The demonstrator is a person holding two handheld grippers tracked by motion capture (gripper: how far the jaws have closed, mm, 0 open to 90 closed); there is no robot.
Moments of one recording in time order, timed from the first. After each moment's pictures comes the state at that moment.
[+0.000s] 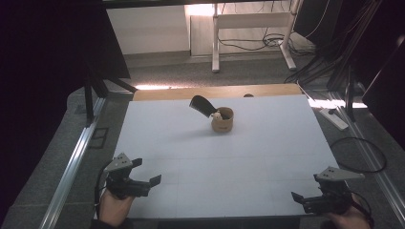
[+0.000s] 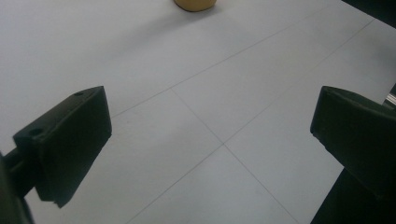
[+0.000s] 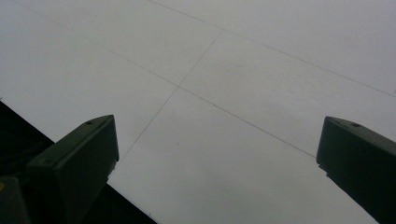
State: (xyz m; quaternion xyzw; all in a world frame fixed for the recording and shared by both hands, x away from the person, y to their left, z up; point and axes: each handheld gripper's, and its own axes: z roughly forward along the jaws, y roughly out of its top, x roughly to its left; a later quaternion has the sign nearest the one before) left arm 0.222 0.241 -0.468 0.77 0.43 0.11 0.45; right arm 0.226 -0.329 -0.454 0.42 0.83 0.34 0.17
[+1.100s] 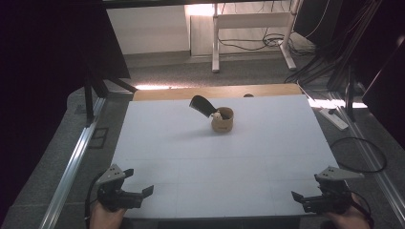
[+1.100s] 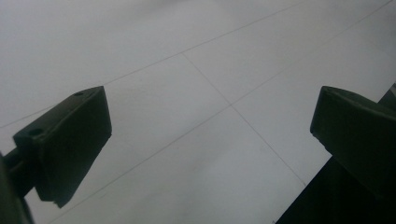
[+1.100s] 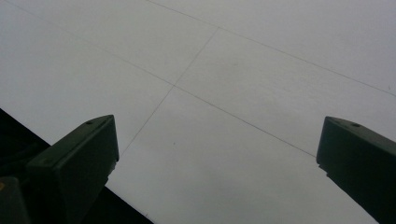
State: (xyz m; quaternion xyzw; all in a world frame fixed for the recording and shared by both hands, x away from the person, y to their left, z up) left arm 0.195 0.253 -0.477 0.78 0.45 0.12 0.42; right arm 0.227 -0.329 -0.454 0.43 0.82 0.33 0.17
